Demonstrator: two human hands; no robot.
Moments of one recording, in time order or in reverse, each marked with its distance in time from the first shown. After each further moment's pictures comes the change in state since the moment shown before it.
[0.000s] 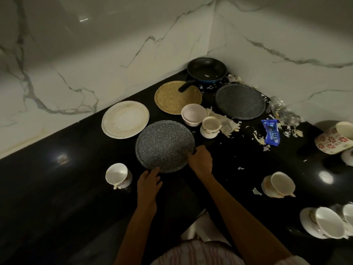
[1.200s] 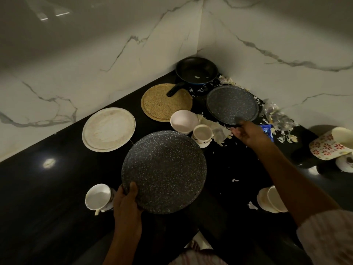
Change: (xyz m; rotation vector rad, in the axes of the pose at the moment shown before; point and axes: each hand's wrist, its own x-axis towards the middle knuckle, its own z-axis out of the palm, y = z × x) left_hand -0.013 0.031 0.009 -0.160 -0.016 0.117; right_hand 0.164 0.029 -0.170 1.007 0.000 0.463
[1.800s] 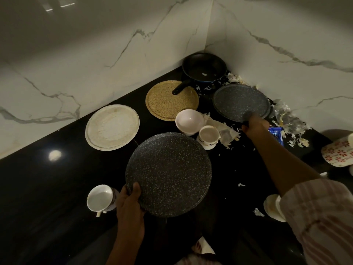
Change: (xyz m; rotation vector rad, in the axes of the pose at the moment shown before) left_hand 0.007 0.002 0.003 0.005 0.030 -0.033; right_hand 0.016 -0.020 0.030 0.048 0.327 -0.121
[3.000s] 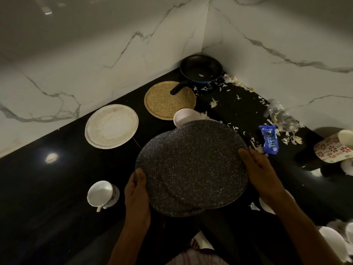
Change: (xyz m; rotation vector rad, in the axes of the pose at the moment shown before) left_hand -0.008 -0.005 0.014 0.142 -0.100 0.155; right_hand -0.178 0.057 -0.124 -0.597 -0.618 -0.421
